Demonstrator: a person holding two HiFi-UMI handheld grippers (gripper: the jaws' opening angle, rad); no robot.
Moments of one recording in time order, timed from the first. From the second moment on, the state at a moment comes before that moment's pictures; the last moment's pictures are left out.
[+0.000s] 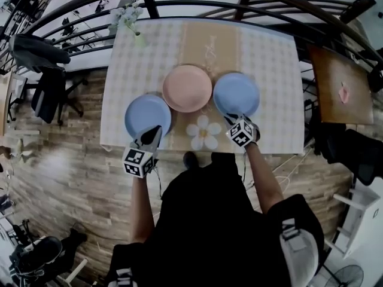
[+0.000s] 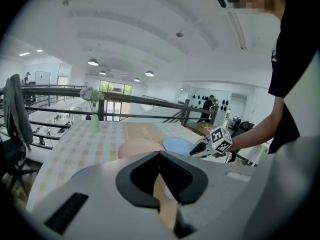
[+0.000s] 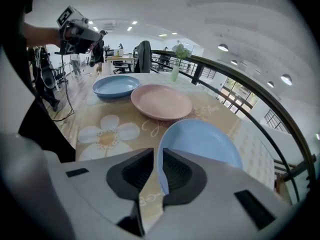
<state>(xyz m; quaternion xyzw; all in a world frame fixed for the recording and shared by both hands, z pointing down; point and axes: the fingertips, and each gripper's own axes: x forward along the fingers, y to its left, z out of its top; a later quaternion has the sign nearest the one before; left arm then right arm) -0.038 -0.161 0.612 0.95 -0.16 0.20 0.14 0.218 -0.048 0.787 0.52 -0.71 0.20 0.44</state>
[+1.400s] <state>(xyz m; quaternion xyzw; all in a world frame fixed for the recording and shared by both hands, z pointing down) -0.044 -0.136 0.620 0.95 -0.16 0.22 0.15 0.236 -0.039 0.843 0.50 -0.66 0.17 0.54</state>
